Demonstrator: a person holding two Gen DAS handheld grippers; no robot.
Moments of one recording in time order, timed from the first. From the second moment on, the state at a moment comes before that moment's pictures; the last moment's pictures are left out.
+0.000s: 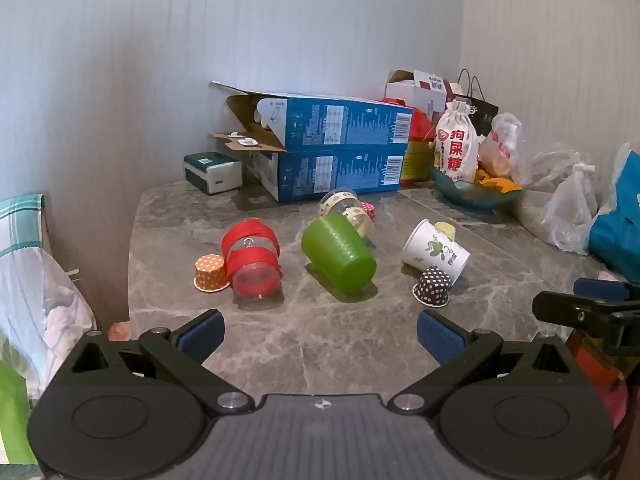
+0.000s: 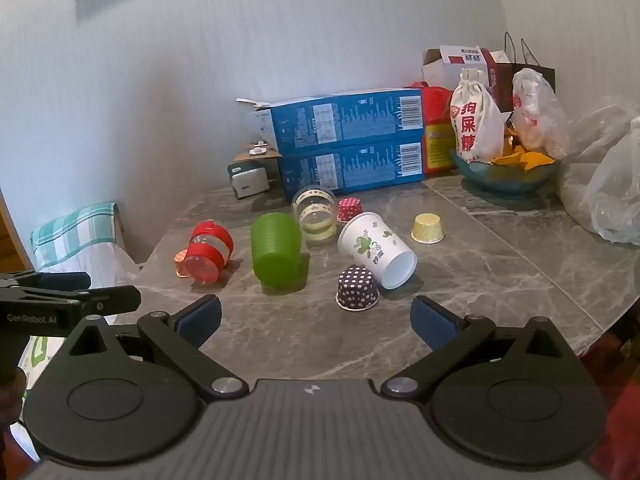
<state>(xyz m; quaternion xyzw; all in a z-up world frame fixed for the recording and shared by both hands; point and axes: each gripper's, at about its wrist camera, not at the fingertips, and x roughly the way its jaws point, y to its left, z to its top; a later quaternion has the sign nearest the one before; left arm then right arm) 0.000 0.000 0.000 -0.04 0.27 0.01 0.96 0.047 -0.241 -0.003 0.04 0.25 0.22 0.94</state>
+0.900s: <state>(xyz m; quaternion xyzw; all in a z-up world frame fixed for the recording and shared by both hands) -0.004 0.000 0.002 -0.03 0.27 0.02 0.96 0.040 -0.242 0.002 0.05 0.24 0.22 0.94</state>
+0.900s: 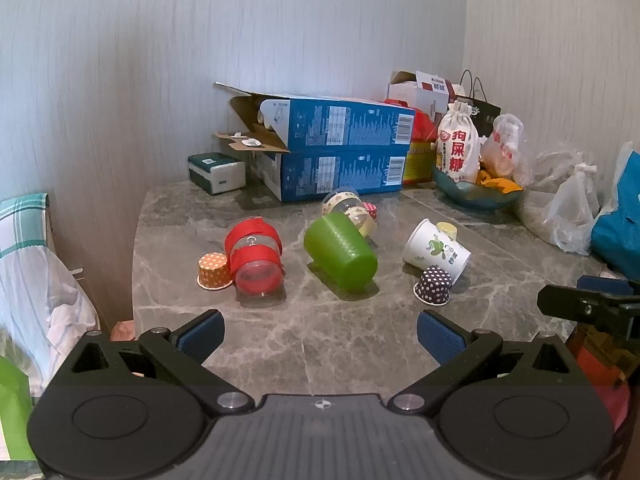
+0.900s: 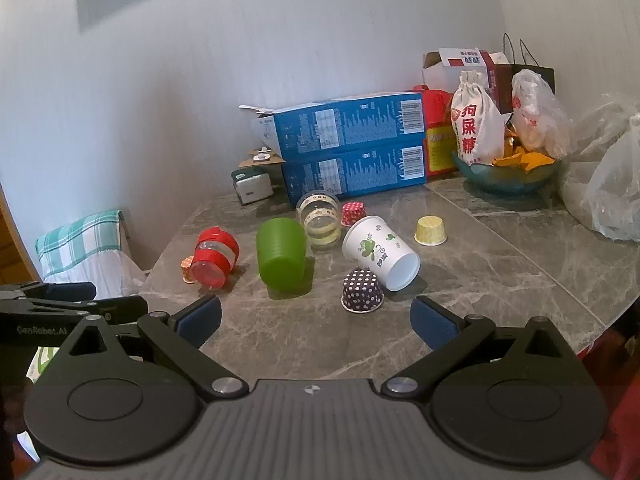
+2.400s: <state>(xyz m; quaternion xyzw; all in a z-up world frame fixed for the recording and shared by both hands) -0.003 -0.004 -0.003 -0.04 0.28 0.01 0.96 0.042 -0.242 -0.002 0.06 0.25 0.24 0.94</state>
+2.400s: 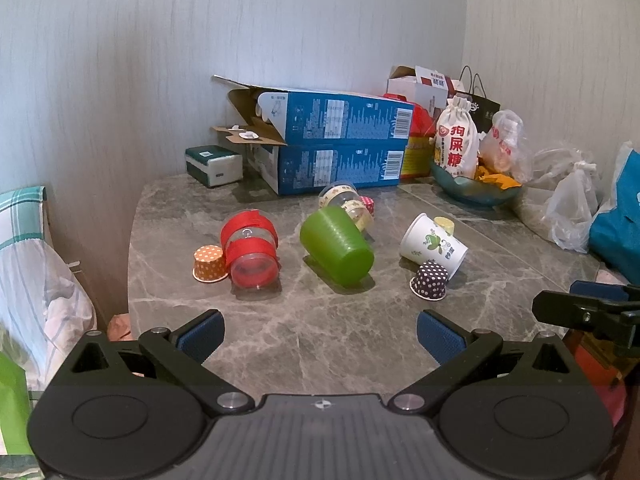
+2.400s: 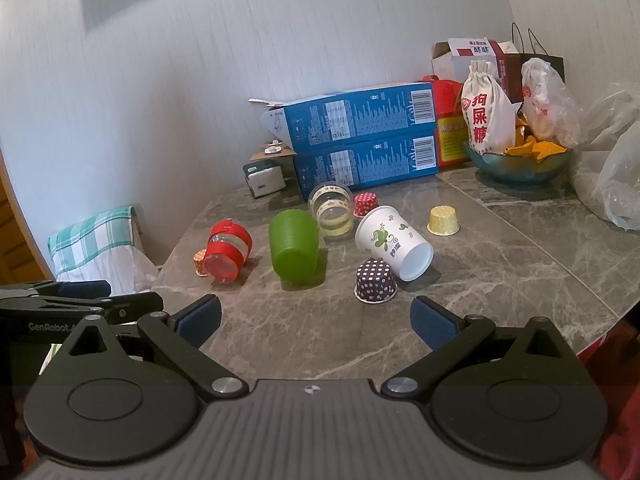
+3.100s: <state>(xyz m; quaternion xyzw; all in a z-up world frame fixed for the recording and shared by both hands) -0.005 0.000 -0.007 -0.04 0.29 0.02 0.96 0.042 -0.241 -0.007 0.06 0.26 0.25 0.93</state>
